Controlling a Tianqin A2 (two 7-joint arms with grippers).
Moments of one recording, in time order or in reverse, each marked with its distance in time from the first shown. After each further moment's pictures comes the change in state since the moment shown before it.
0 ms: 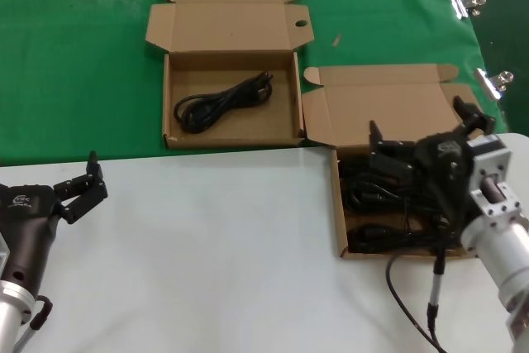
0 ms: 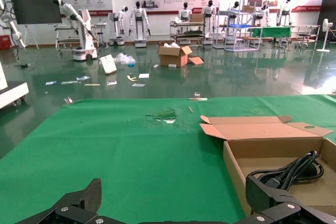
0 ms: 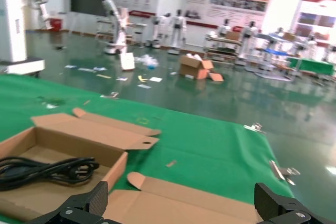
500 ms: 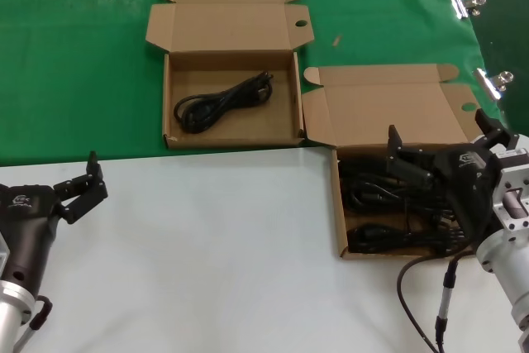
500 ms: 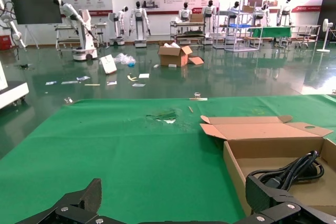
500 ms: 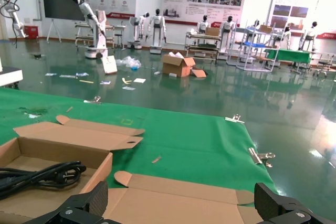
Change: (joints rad) left arm 0.000 0.000 0.000 0.000 0.000 0.000 0.000; right arm -0.101 -0.004 0.046 0.093 -0.004 0.051 0.085
